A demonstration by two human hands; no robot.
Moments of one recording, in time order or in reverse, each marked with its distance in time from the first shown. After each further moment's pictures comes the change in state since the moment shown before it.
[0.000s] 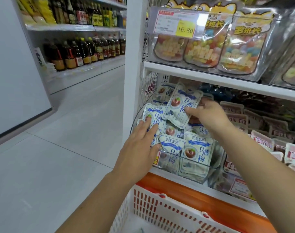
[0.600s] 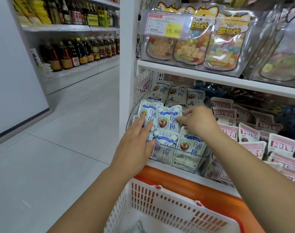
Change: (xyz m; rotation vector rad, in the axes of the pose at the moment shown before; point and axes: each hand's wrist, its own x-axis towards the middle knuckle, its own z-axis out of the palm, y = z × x) left_hand -0.010 0.000 0.003 -0.018 0.034 0.032; right_hand -0.016 0.013 0.004 -0.588 0.042 -0.090
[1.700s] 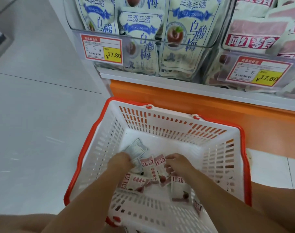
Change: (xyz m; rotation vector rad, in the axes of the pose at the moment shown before) left_hand -0.199 -0.088 0.217 0.179 -0.995 -0.680; right_hand -0.223 0.212 0.279 0.588 -0.757 0.845
